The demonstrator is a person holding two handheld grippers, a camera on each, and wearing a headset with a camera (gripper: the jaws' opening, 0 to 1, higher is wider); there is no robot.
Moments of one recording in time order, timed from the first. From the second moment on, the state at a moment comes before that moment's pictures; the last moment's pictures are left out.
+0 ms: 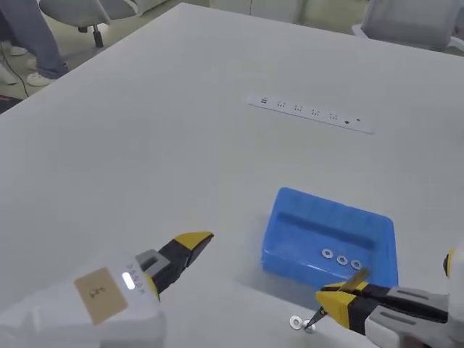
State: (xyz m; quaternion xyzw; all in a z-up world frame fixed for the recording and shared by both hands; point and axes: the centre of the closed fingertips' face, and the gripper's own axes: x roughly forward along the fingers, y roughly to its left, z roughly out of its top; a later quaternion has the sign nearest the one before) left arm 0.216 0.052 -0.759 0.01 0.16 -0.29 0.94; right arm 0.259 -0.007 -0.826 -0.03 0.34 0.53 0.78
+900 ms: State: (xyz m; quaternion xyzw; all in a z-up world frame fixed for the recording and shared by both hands) left arm 0.217 0.052 -0.758 0.01 0.16 -0.29 0.94; right arm 0.252 -0.005 -0.808 -0.07 0.26 0.53 0.80
